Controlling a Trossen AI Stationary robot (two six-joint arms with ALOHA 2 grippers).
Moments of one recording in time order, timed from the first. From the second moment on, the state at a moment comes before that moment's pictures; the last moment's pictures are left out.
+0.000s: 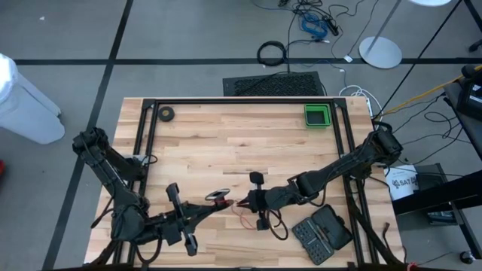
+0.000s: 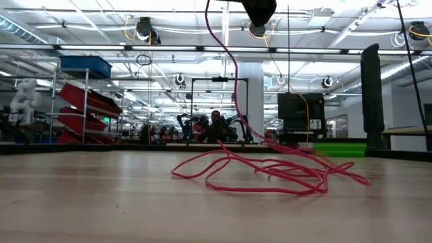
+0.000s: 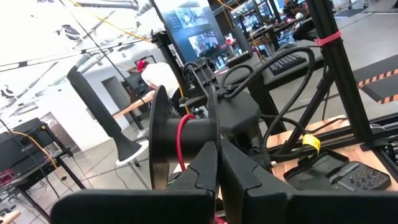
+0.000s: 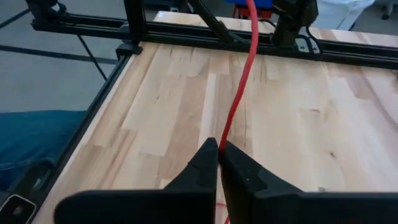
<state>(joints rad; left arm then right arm) -0.88 1.50 1.23 0.52 -1.16 0.69 0.42 1.68 1.15 0.05 0.28 0.13</state>
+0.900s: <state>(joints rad) -0.93 1.50 1.23 0.36 -1.15 0.74 0.51 1.52 1.15 -0.13 0.29 0.21</state>
